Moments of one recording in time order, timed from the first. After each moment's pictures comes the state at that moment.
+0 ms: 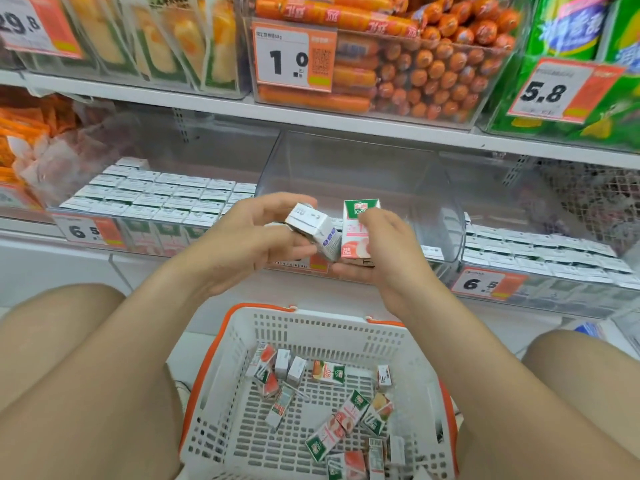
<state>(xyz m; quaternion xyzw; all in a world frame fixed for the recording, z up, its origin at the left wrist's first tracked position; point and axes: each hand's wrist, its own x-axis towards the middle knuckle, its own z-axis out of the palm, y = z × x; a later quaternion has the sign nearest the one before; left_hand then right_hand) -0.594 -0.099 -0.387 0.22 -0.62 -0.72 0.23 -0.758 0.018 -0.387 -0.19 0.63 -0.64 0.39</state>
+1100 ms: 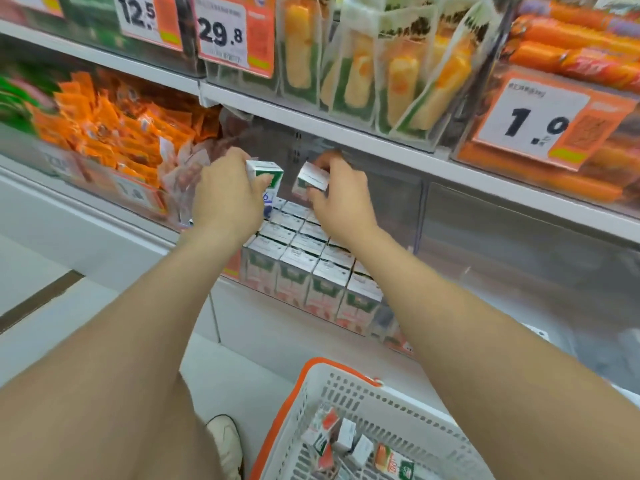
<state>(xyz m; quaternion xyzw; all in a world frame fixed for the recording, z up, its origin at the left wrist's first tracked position) -0.478 -0.329 -0.406 0.58 -0.71 -0.12 0.39 -0.658 -0.300 -0.405 -0.64 0.68 -0.36 0.03</state>
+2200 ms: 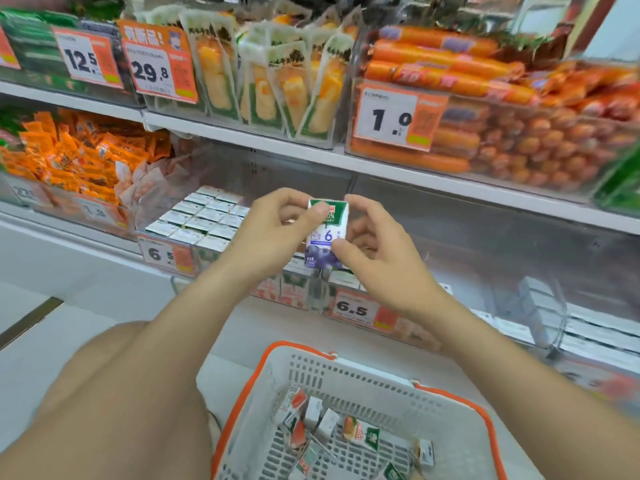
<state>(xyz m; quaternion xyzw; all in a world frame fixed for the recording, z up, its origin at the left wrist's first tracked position) -0.564 -0.176 -0.369 0.36 -0.69 -0.48 0.40 -0.734 -0.090 -0.385 -0.61 0.61 -0.47 0.19</state>
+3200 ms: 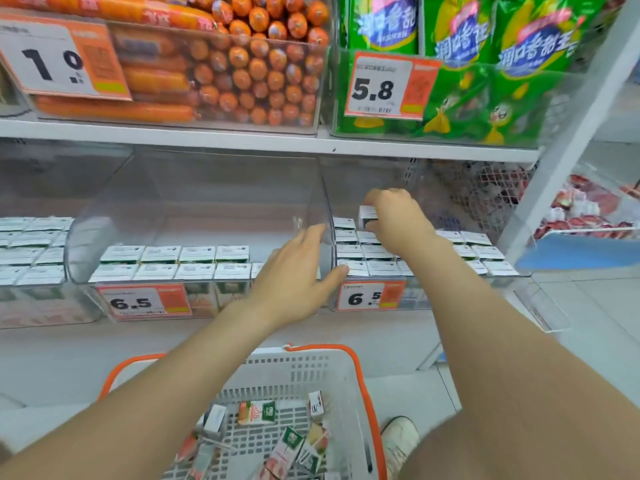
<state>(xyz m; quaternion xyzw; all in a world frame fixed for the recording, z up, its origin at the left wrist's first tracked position) -0.823 -0.012 -0.442 0.20 -0.93 -0.25 0.17 -1.041 0.065 -0.411 -0.46 0.88 -0.10 -0.07</state>
